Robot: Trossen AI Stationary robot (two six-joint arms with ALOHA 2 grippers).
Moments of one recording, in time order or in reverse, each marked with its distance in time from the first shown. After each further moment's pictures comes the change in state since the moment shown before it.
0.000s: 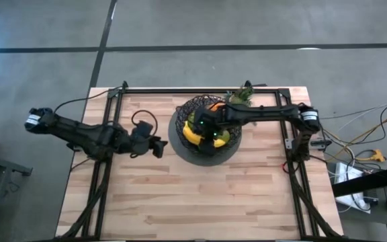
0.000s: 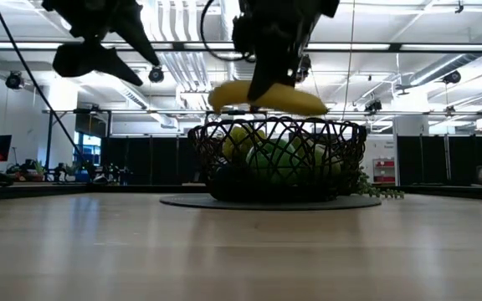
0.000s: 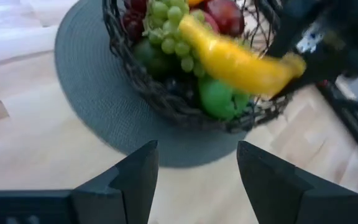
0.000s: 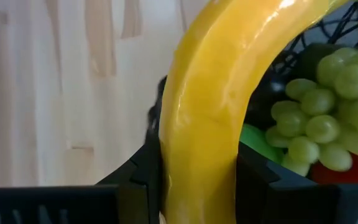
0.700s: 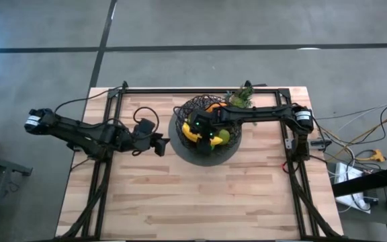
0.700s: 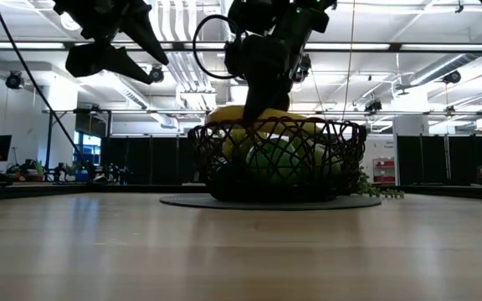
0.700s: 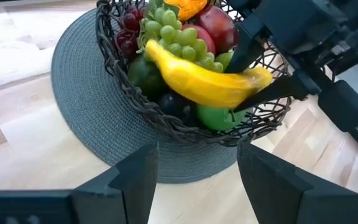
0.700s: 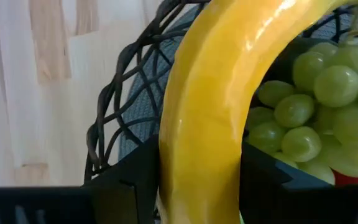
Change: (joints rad) left arm 0.045 0.011 0.000 0.060 0.001 0.099; right arm -0.012 0.073 0.001 0.037 0.089 -0.003
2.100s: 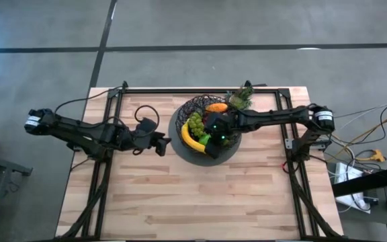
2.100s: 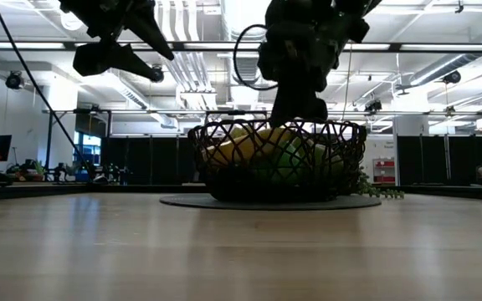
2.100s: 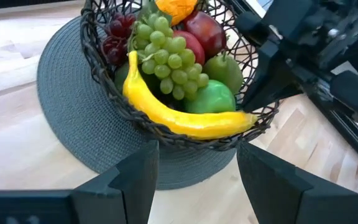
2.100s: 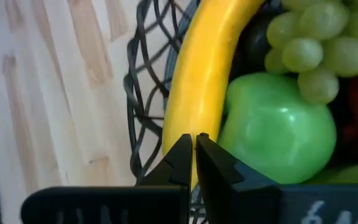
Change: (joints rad) left arm 0.017 0.001 0.000 0.052 0.026 0.056; right arm 0.003 -0.227 -0.362 0.258 -0.122 0.313
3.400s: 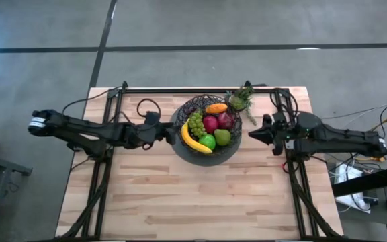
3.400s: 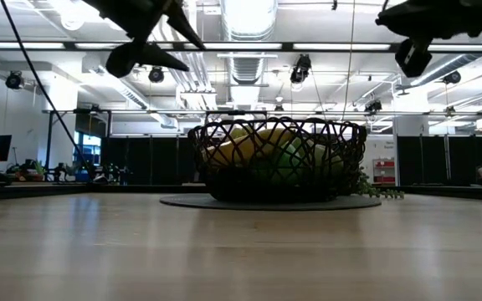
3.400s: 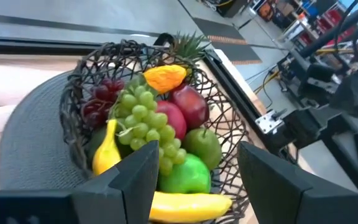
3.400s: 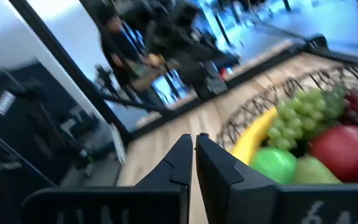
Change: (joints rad) left arm 0.066 0.092 0.000 0.314 -0.135 -0.004; right arm -0.004 -1.328 -0.807 0.481 0.052 0.116
